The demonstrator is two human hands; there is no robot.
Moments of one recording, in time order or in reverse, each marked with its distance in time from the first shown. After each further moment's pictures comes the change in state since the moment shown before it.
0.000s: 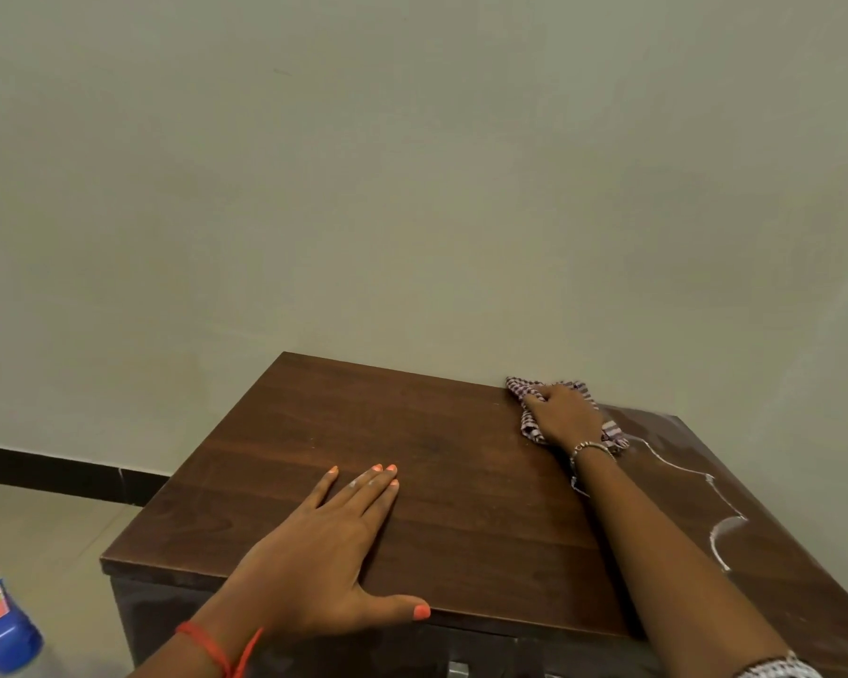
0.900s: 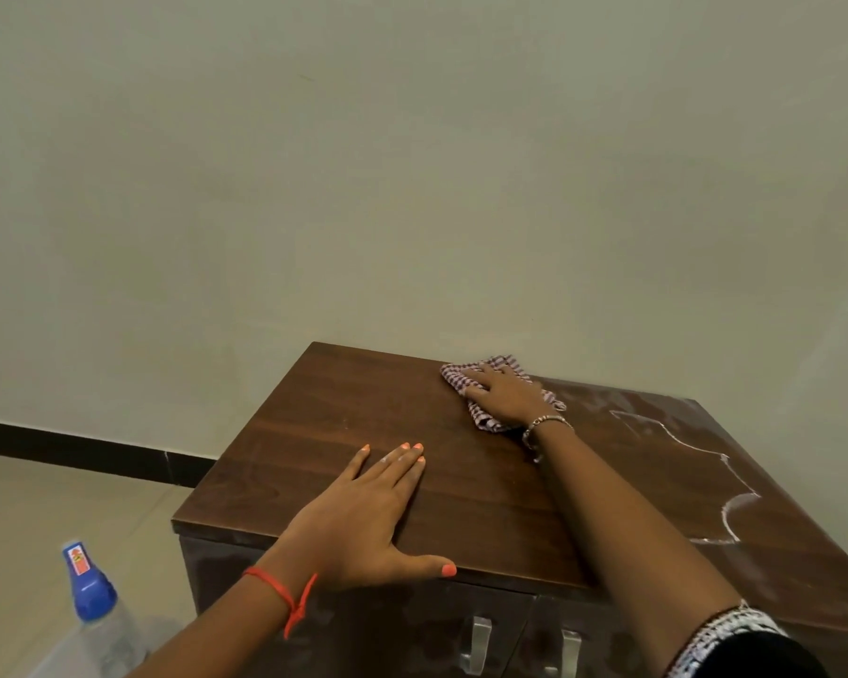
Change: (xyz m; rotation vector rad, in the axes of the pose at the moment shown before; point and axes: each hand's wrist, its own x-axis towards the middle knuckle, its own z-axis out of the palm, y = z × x) left_hand -0.001 -0.002 0.001 0.014 0.013 0.027; right_hand -0.019 -0.079 0.014 -0.136 -0.378 -0.346
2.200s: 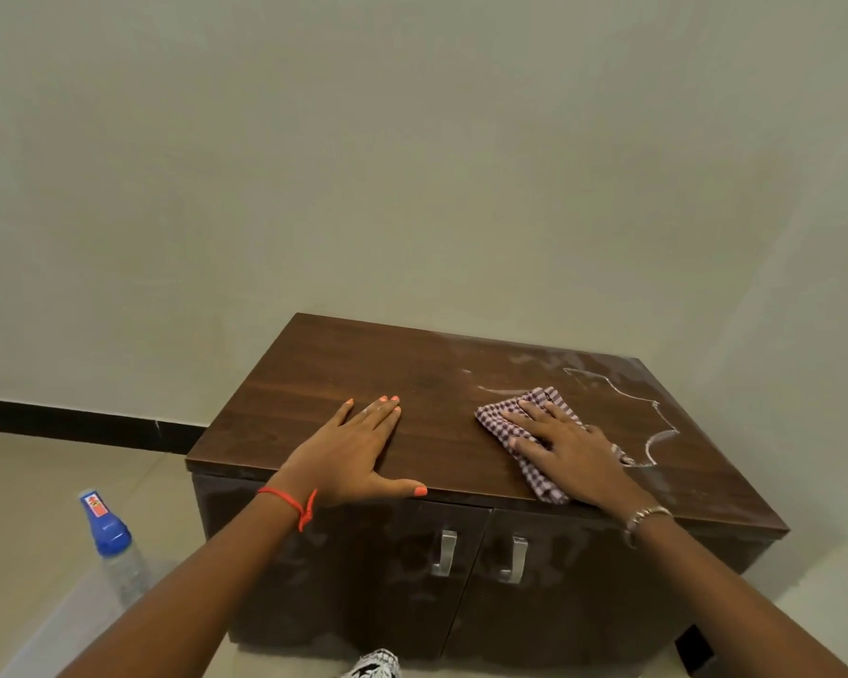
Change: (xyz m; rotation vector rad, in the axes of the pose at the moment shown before) left_hand -0.001 0.003 -0.001 0.052 -0.011 0.003; right_hand -0.198 0.033 0.002 -0.058 0.041 0.033
